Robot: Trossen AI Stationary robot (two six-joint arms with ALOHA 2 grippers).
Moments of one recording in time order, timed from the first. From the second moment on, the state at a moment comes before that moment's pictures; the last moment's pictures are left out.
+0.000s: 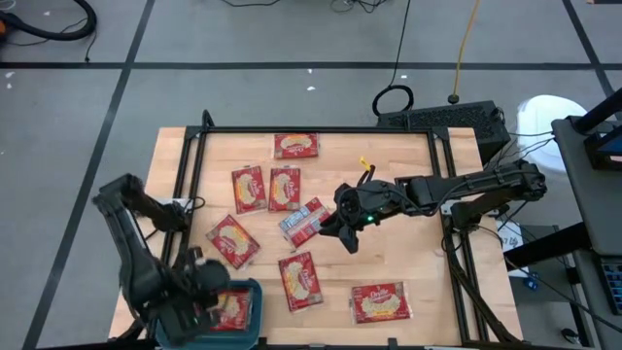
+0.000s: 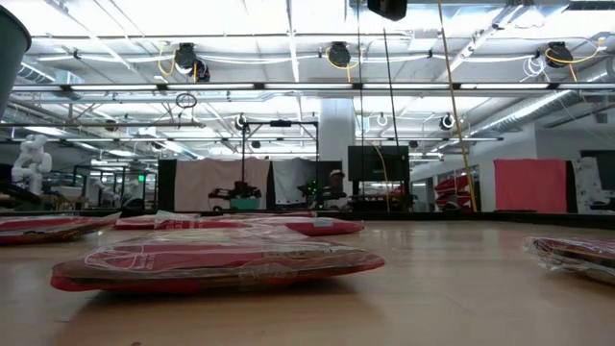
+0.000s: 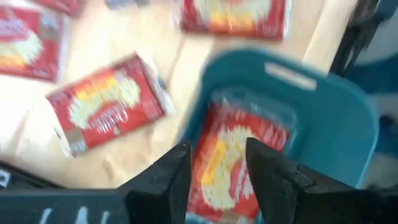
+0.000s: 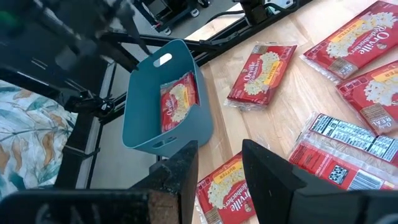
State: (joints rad) left arm -0.95 1.63 1.69 -1.51 -0.33 -1.34; right arm 0.15 1.42 1.27 -0.34 -0.08 0.67
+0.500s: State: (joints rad) left arm -0.64 1.43 1.69 -1.51 -0.48 -1.06; right arm 0.03 1.42 1.27 -0.38 0.00 0.57
